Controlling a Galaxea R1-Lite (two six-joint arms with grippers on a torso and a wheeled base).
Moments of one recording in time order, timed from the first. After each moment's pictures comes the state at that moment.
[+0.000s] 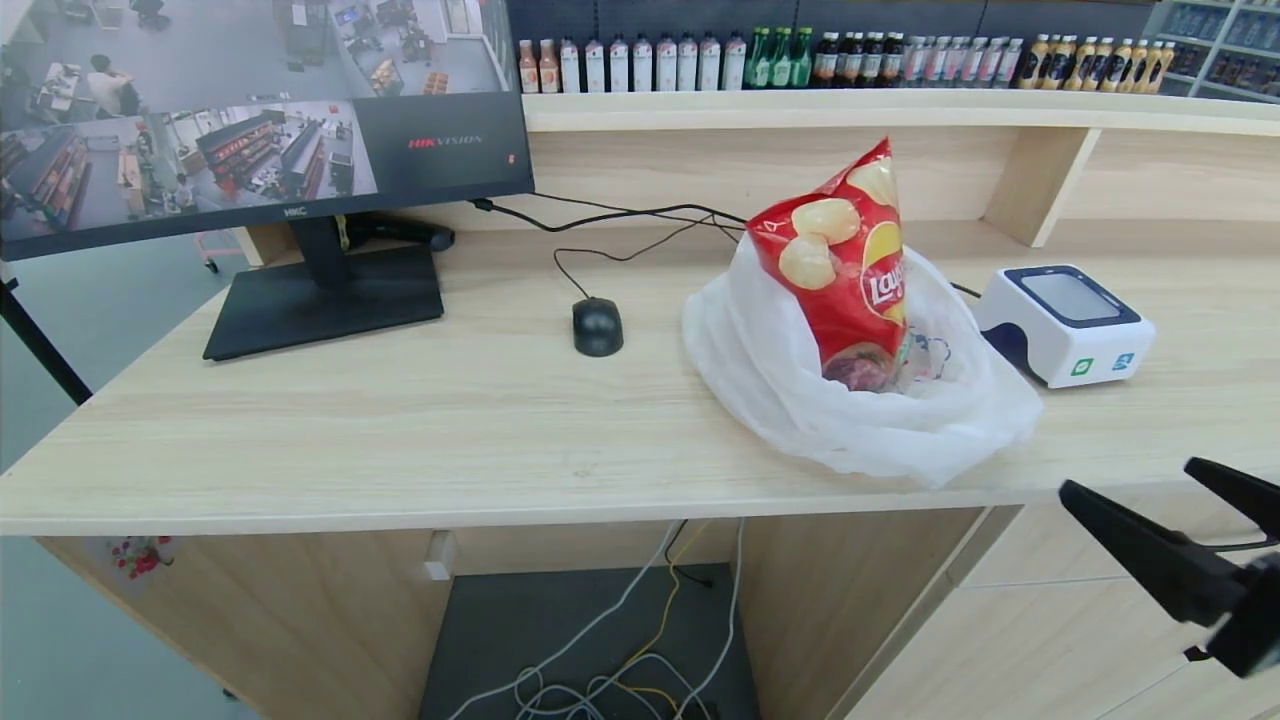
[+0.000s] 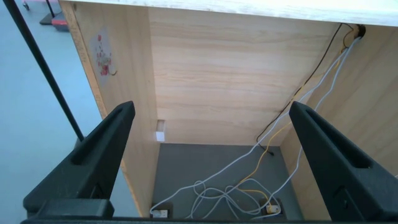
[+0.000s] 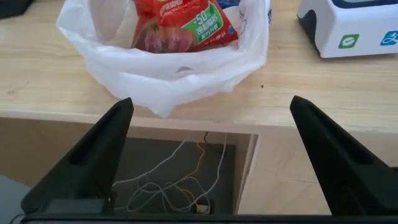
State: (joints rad) left arm 0.00 0.00 0.00 0.00 0.00 0.00; right arm 0.70 0.93 -0.31 -0.60 -0.47 0.07
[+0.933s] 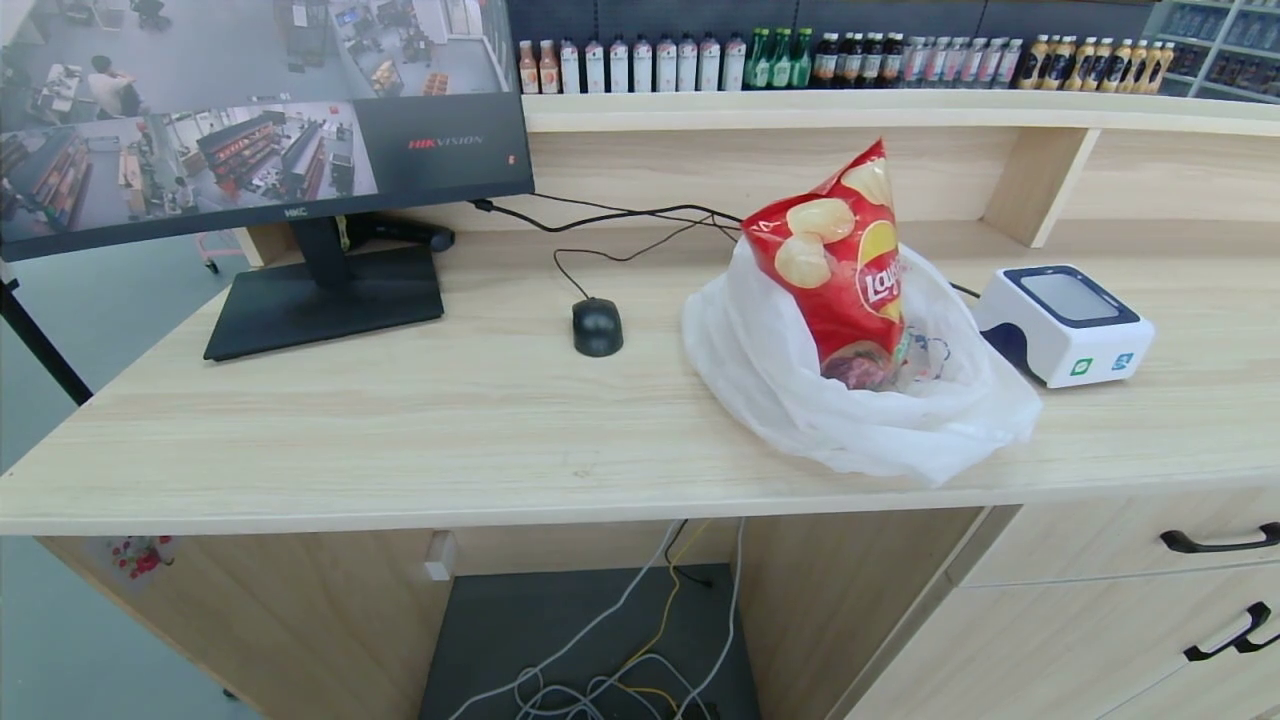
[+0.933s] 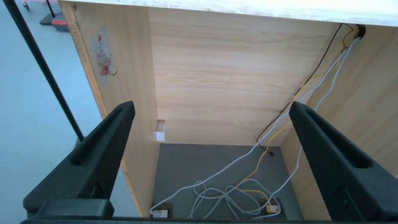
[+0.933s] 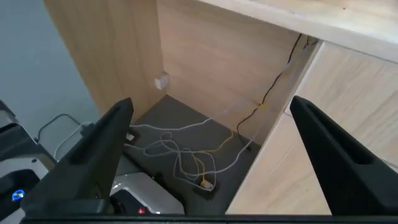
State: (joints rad) left arm 0.00 0.00 0.00 0.00 0.00 0.00; right arm 0.70 0.27 -0.01 -0.19 -0.07 -0.13
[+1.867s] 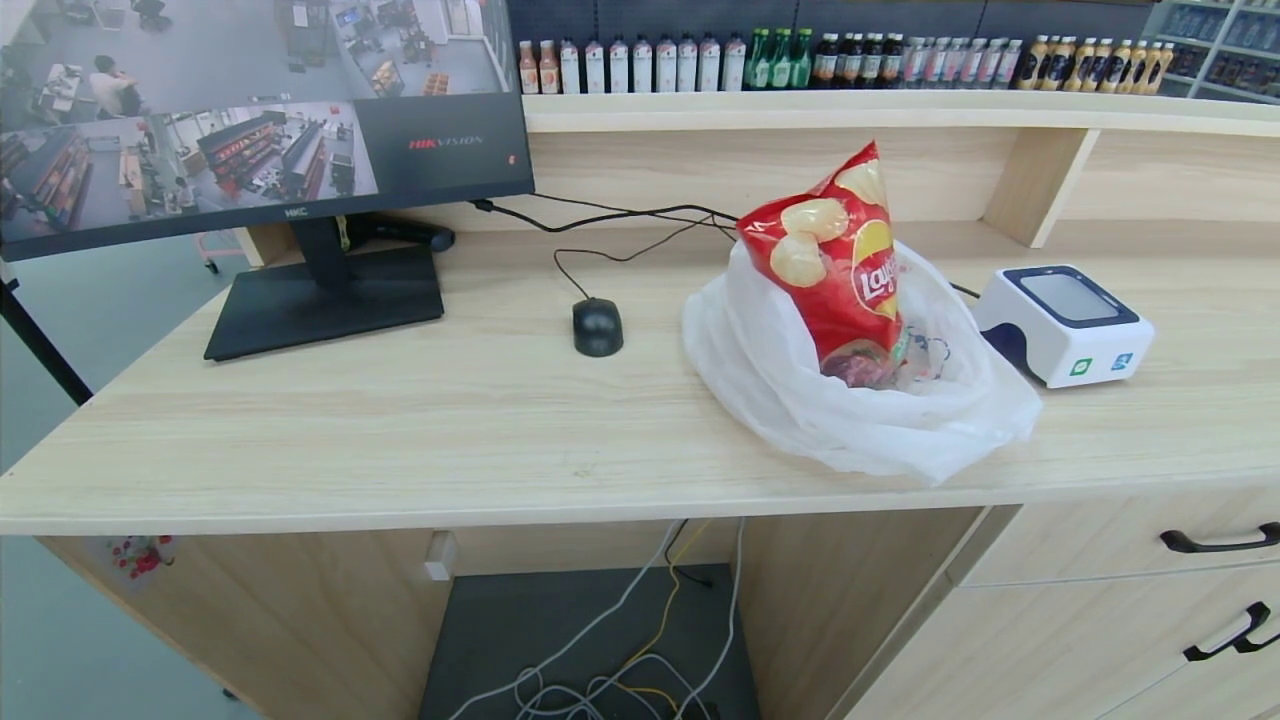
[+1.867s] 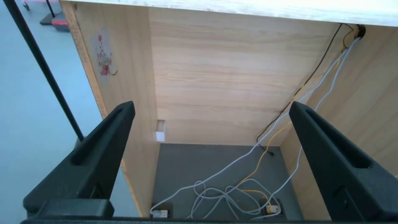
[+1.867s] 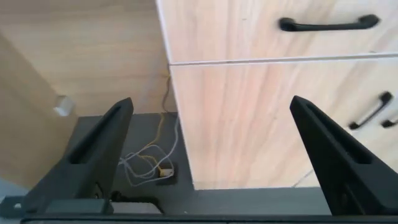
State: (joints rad) left arm 0.00 0.00 0.00 0.00 0.00 0.00; right arm 0.08 0.12 -0.01 -0.02 -0.09 0.03
